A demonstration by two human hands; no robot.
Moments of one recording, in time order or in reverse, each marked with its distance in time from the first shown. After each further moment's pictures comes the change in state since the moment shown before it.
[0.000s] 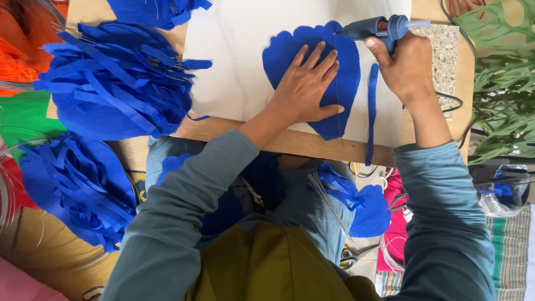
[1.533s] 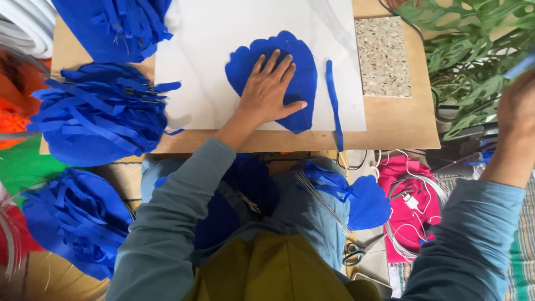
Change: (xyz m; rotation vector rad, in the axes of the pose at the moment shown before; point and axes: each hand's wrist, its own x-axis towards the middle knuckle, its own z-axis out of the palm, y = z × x) left_hand 0.003 0.004 0.003 0.099 -0.069 0.043; right_hand -0.201 0.156 -0.128 -2.196 0.087 0.128
